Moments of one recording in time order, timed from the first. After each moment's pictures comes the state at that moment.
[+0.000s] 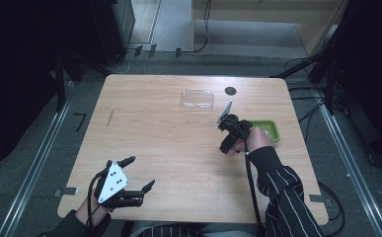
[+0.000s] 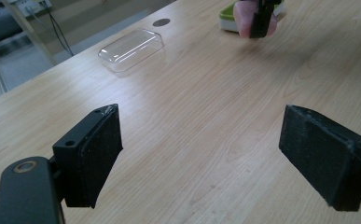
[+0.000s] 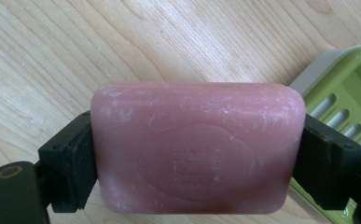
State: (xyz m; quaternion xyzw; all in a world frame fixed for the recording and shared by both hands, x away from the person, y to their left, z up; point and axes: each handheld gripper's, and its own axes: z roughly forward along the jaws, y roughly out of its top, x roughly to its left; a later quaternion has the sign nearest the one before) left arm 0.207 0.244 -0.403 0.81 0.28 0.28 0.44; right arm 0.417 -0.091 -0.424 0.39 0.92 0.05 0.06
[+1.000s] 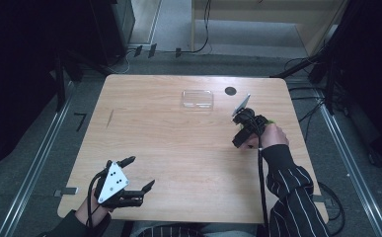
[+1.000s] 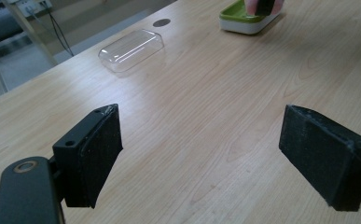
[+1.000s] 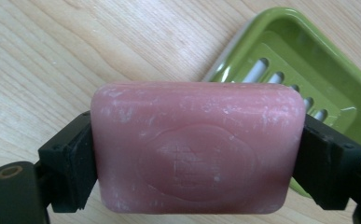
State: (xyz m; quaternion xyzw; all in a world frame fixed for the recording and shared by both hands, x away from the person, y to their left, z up) left arm 0.207 0.244 -0.403 0.81 0.28 0.29 0.44; right arm 0.423 -0.132 -0.408 0.44 0.89 0.06 0.08
